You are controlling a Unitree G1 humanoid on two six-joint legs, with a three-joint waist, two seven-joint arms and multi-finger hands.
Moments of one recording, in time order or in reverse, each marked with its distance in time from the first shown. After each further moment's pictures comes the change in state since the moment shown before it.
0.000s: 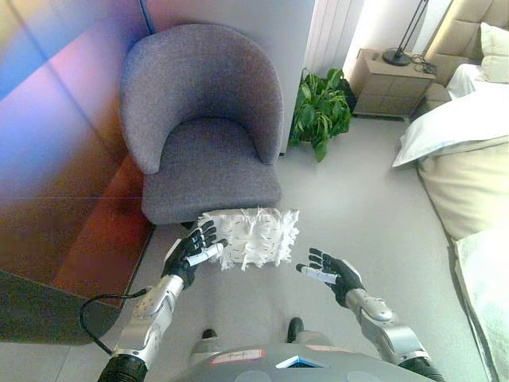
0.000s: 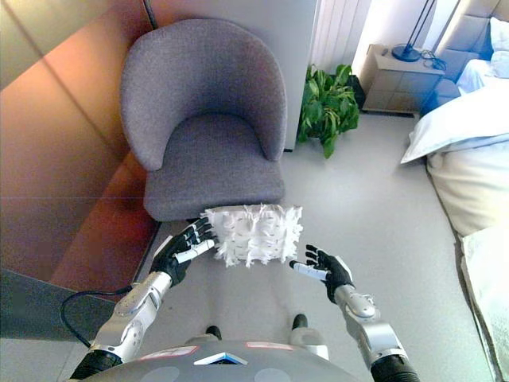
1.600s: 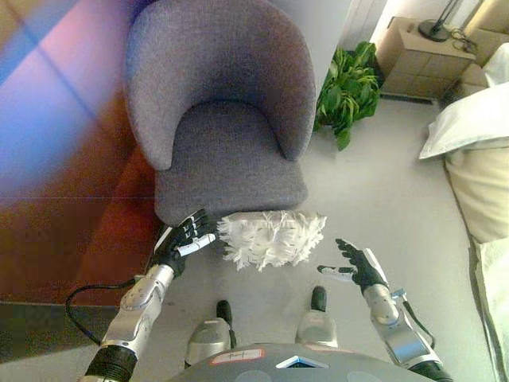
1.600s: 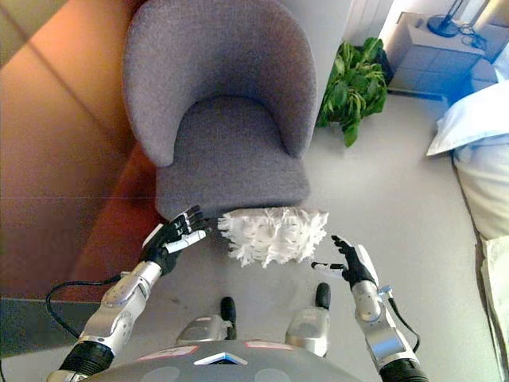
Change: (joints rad) left arm -0.027 0.074 0.034 -0.005 -0.005 -0.032 -0.028; right arm 0.031 -0.050 -0.020 -0.015 -0.485 -0.079 -0.168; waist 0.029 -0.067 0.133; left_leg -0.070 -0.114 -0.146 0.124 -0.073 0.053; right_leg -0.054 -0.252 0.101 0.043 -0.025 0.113
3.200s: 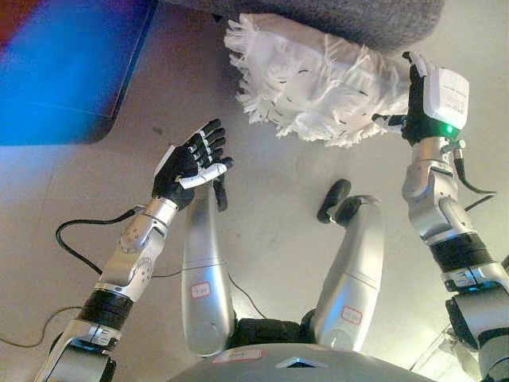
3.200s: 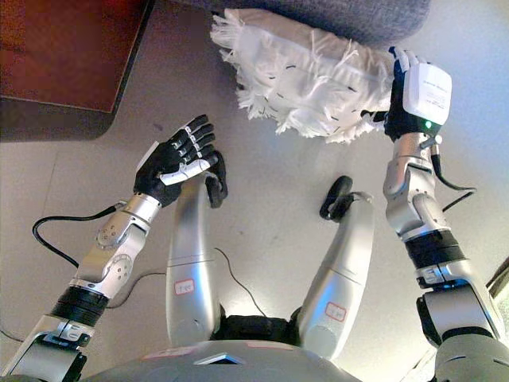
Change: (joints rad) left arm -0.315 0.124 -0.094 -0.165 -0.191 -0.127 -0.013; right arm -0.824 -0.288 0.082 0.117 -0.364 0.117 -0.259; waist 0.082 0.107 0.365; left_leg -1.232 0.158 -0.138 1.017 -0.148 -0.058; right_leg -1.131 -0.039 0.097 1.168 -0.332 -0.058
